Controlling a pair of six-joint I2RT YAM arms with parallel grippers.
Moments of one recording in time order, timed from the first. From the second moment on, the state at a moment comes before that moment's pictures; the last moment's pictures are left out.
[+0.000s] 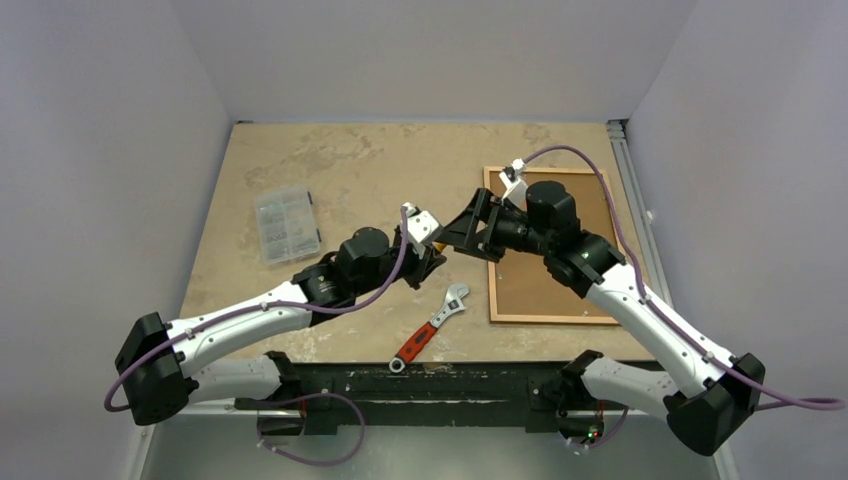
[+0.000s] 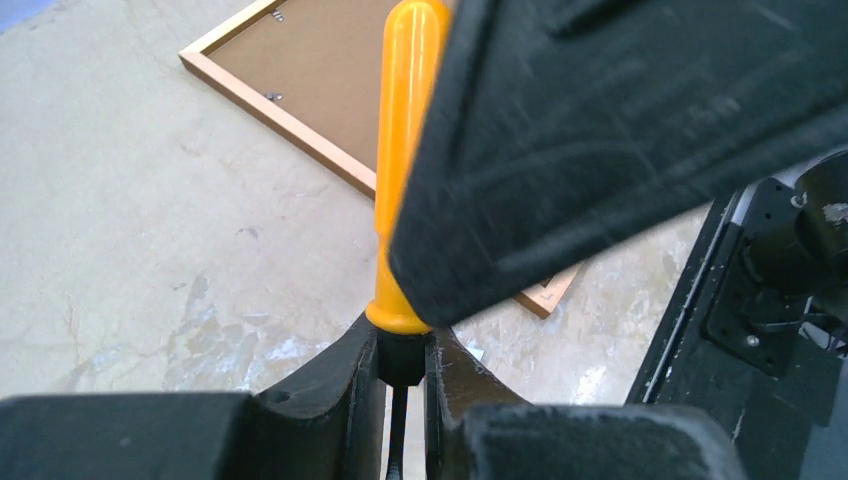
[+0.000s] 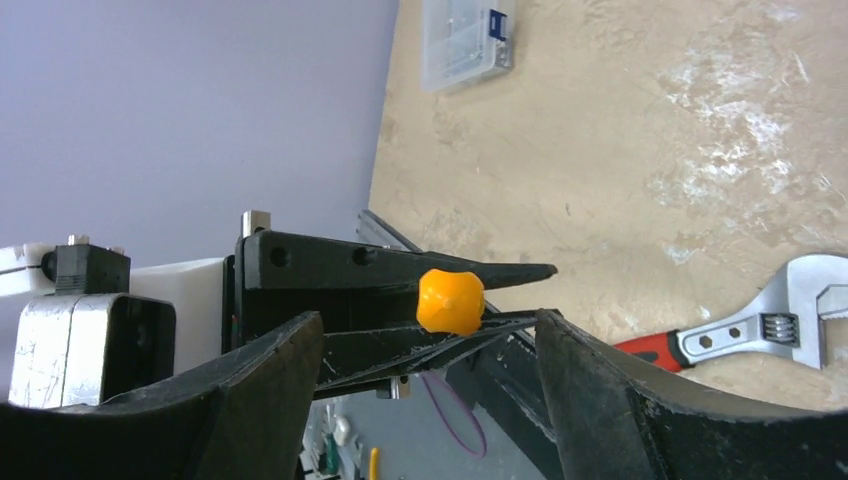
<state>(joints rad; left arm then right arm) -0.96 1.14 0.80 0.09 0.02 -0.08 0.61 1.06 1.00 -0.34 -0.42 0.96</state>
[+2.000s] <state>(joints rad) -0.84 1.17 0.82 0.02 0.16 -0.30 0.51 0.97 0.99 -0.39 -0.28 0.60</state>
